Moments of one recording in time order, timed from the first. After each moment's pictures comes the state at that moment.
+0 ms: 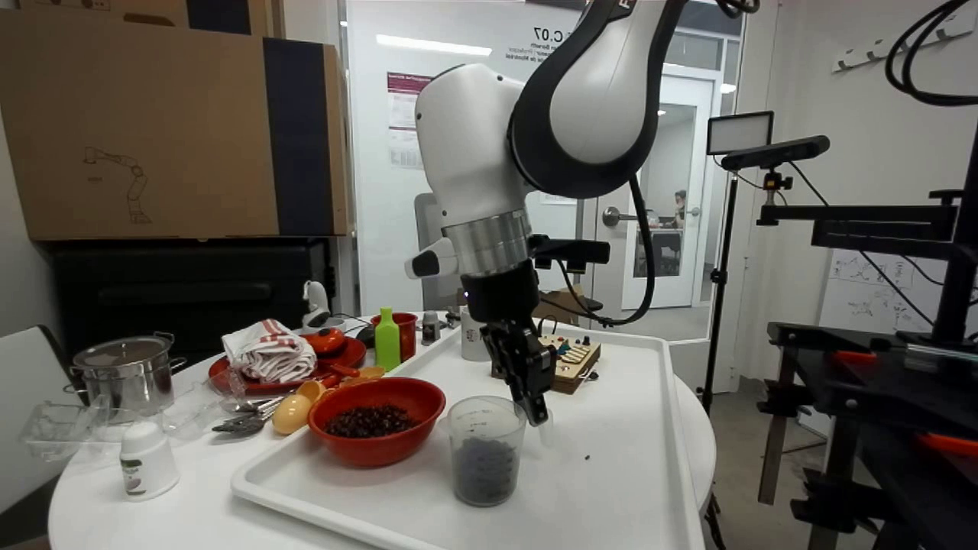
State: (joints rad) arm 0.10 0.61 0.11 -2.14 -0.30 2.52 -0.41
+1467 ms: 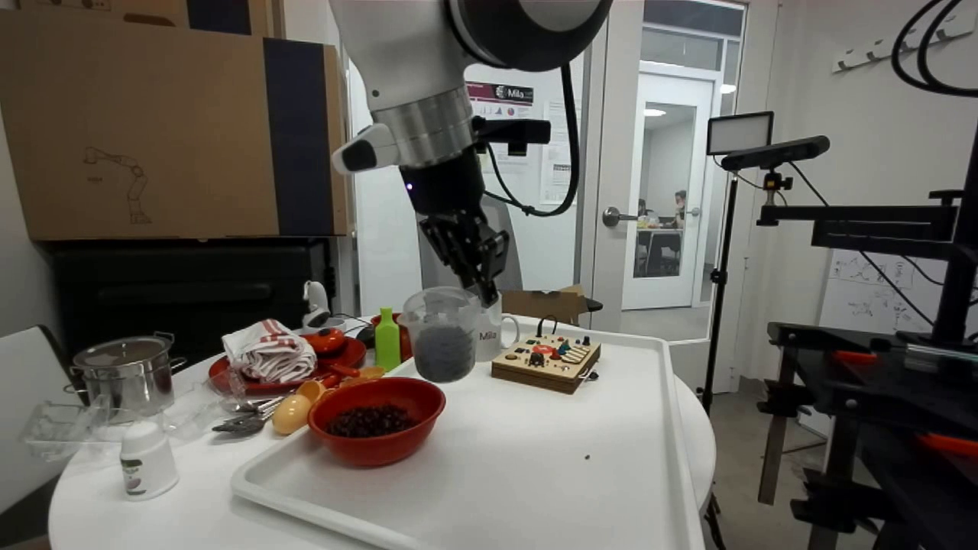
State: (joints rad) arm 0.20 0.49 0.10 -1.97 -0.58 2.17 -0.41
